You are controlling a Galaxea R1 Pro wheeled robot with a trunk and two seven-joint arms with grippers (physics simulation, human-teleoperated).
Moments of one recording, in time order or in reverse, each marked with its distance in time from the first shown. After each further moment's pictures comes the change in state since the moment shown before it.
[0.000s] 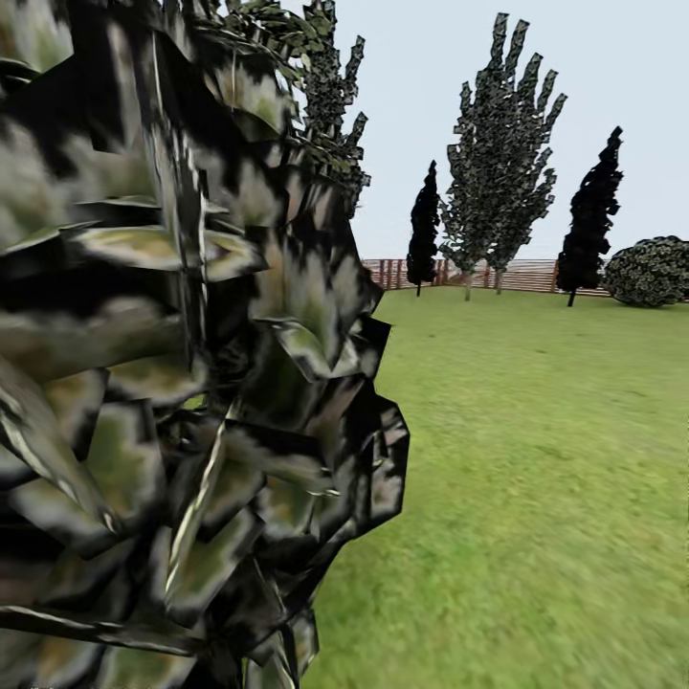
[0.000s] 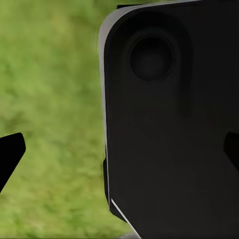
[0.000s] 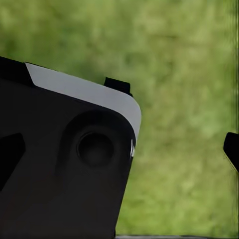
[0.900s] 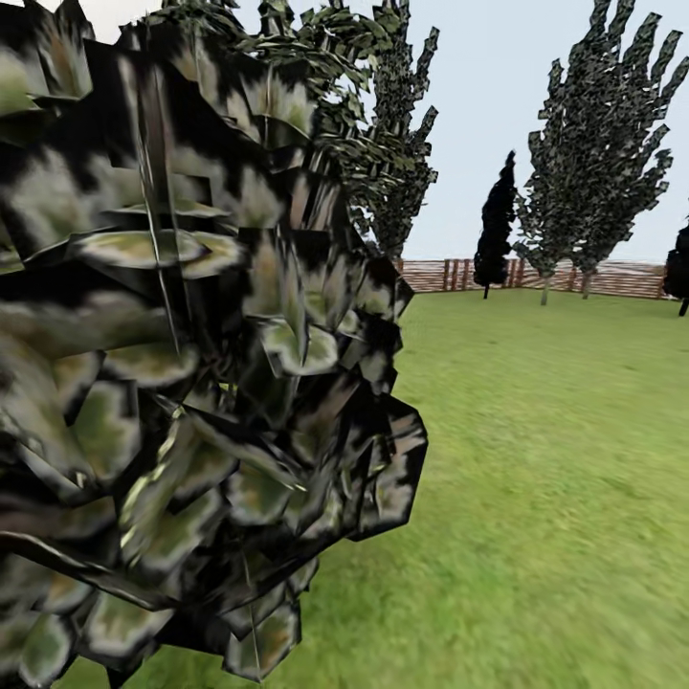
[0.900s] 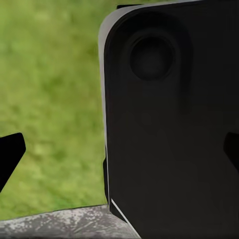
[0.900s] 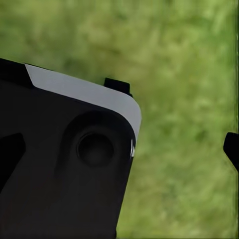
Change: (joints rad) left arm 0.000 0.000 0.000 0.000 0.000 0.000 0.000; right arm 0.000 0.000 -0.003 0.000 -0.006 -0.001 -0.002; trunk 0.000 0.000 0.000
